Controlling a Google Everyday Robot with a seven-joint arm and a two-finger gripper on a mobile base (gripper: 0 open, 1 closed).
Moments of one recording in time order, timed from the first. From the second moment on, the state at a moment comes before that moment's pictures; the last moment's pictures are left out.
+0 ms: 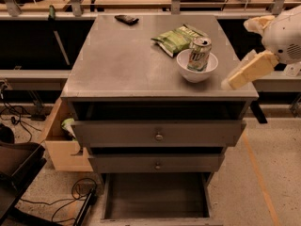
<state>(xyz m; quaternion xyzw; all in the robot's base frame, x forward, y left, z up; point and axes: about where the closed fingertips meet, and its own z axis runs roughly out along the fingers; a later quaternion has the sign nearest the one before) 0.536 -0.196 0.980 -0.52 0.74 0.09 0.42</state>
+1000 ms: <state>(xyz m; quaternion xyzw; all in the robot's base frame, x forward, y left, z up) 0.592 -0.163 1.023 -0.43 0.67 0.17 0.59</state>
